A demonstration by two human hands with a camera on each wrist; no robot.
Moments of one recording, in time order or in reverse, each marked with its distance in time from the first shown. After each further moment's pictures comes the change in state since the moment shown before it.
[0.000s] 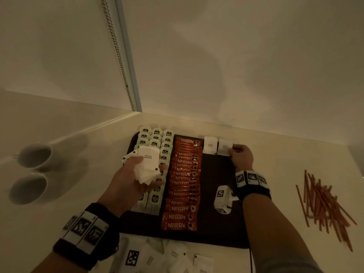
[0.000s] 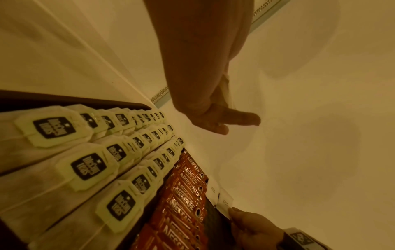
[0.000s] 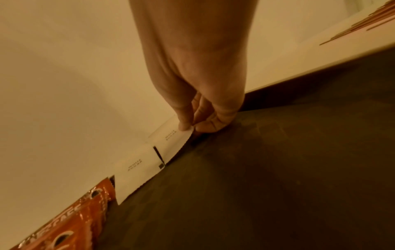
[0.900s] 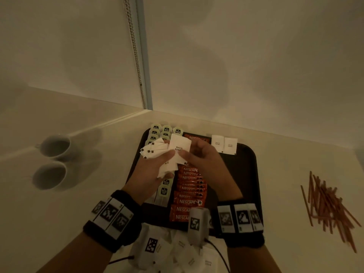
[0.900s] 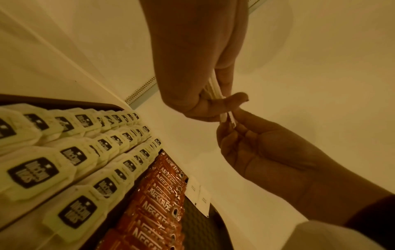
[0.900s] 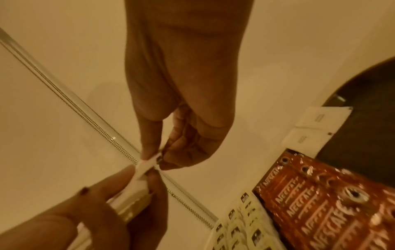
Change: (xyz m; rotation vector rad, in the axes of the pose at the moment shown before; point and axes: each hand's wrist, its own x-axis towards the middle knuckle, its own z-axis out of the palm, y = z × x) left_hand -0.017 -0.005 0.021 0.237 0.040 0.184; right_hand -0.185 -0.104 -0.005 0.211 -0.735 -0.370
